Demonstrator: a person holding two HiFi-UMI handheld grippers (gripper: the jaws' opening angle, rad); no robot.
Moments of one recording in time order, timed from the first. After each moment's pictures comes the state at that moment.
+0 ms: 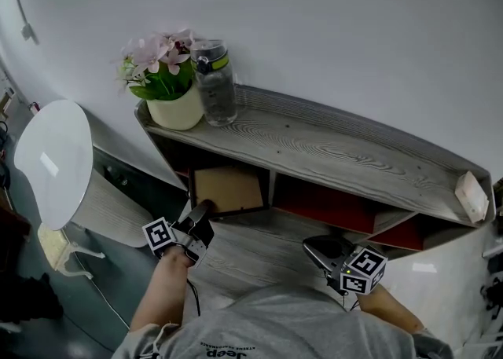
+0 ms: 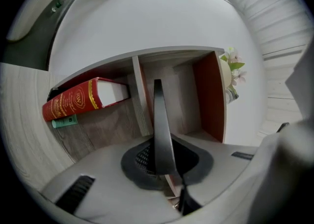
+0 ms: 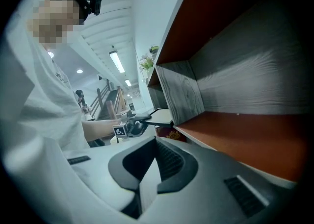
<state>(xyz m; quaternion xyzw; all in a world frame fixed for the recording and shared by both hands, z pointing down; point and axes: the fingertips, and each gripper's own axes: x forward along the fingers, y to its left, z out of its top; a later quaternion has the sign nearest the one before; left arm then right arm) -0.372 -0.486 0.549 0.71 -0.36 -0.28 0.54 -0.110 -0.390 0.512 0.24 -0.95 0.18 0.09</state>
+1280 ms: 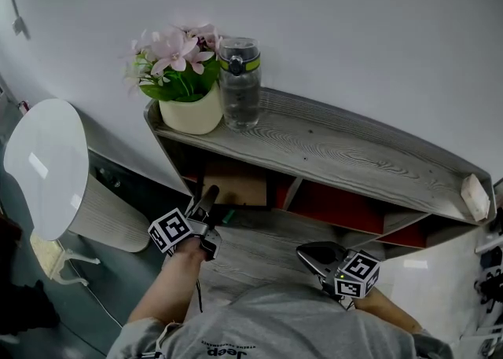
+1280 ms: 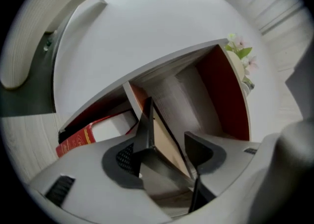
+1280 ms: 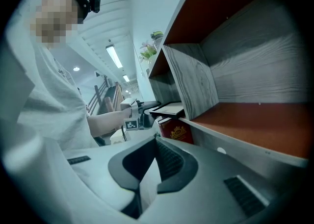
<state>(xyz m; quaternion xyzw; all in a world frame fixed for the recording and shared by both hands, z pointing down) -0.396 -0.536 0.535 0.73 -0.46 -0.23 0.46 -0.166 -0.386 0.526 0.24 -0.94 0.20 0.12</state>
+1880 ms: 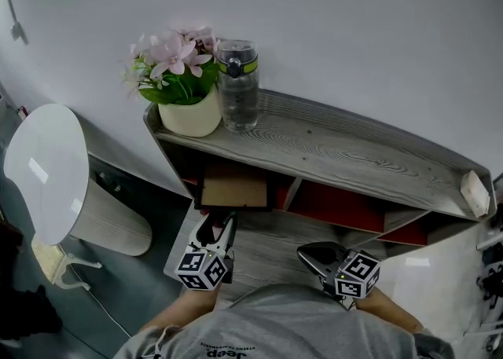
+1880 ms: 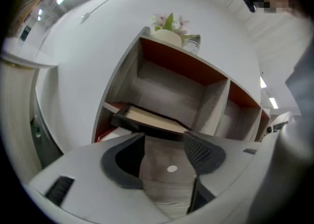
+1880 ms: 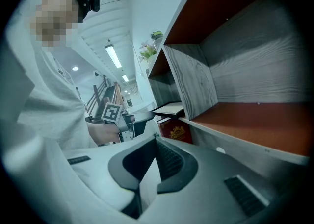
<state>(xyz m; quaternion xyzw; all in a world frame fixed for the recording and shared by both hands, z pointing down) -0.356 -0.474 0.536 0.81 -0.55 -0.04 0.20 -0.167 -0.385 0.527 0.25 -0.94 0.20 0.12</state>
